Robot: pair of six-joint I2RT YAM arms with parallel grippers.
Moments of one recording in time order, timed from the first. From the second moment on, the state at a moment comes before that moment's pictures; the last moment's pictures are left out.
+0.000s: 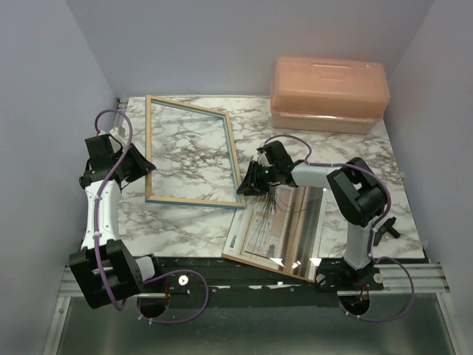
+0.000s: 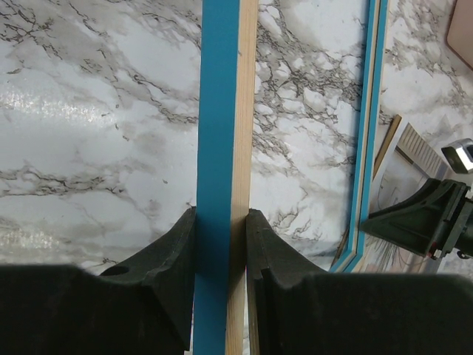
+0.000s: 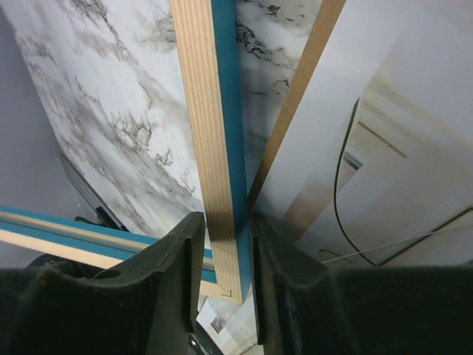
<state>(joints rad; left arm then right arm) 0.32 1.20 0.95 -0.53 0.46 -0.28 0.59 1.94 1.08 0.00 -0.51 0.79</state>
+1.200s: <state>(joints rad) 0.33 1.03 0.92 -0.56 0.25 -0.27 0.69 2.05 1.21 -0.01 -0.43 0.92</state>
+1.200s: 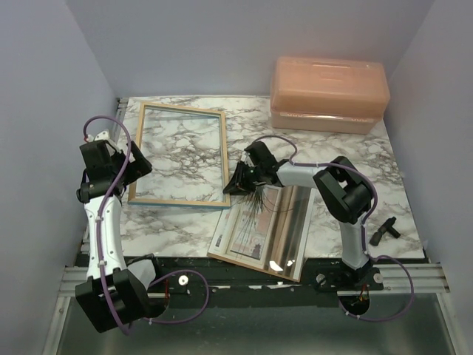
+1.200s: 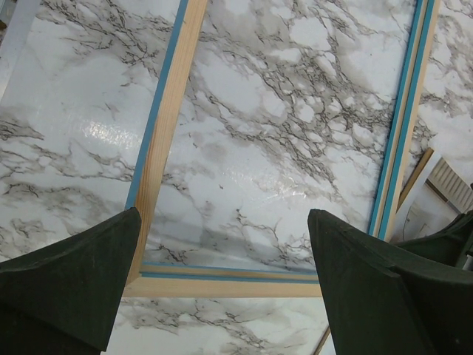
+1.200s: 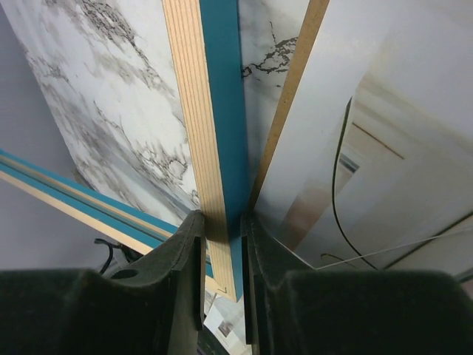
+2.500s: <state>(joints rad) 0.31 1.08 0.89 -0.54 0.41 -0.28 0.71 2.06 1.21 0.06 -0.37 0.97</state>
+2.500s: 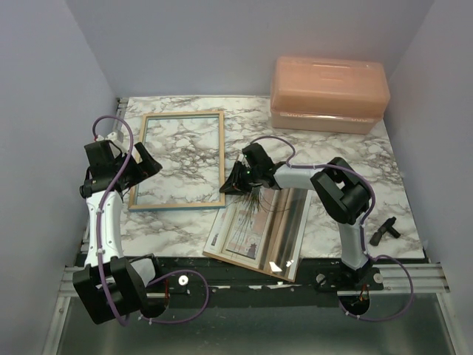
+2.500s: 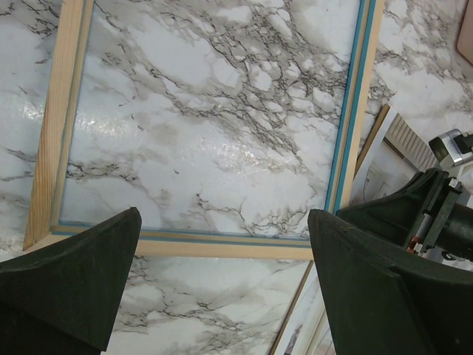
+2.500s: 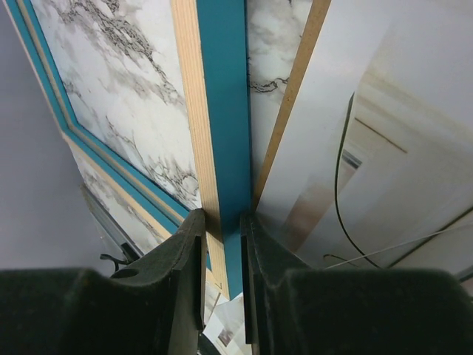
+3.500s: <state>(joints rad) -0.17 1.13 0.77 -0.52 0.46 -0.37 0.70 1.69 0.99 0.00 -0.27 0.94</state>
